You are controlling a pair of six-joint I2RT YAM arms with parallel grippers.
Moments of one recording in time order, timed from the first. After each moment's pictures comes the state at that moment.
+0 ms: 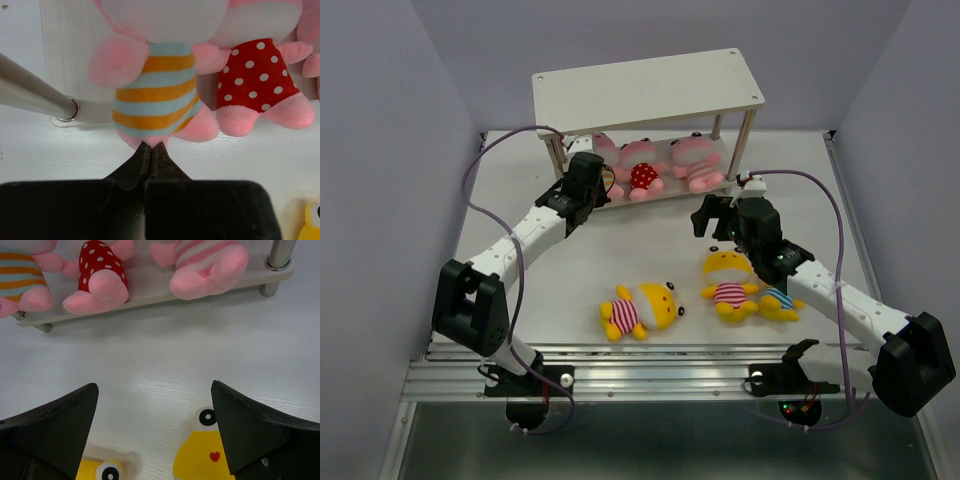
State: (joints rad) left arm -0.47 1.52 1.18 -0.27 -0.33 -0.46; right arm 0.56 1.16 0.77 0.05 0.25 0.41
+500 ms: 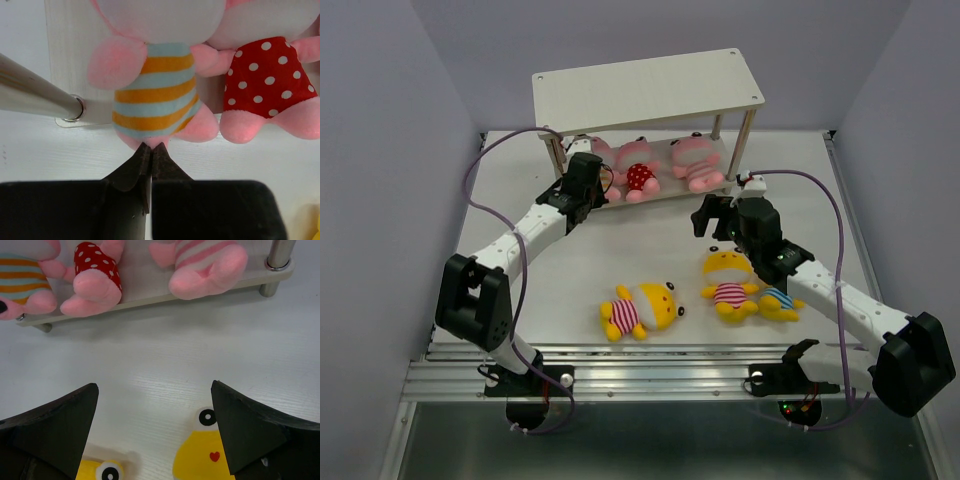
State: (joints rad) left arm -0.44 1.56 1.18 -0.27 -0.32 -0.46; right arm 0.56 1.16 0.77 0.05 0.25 0.41
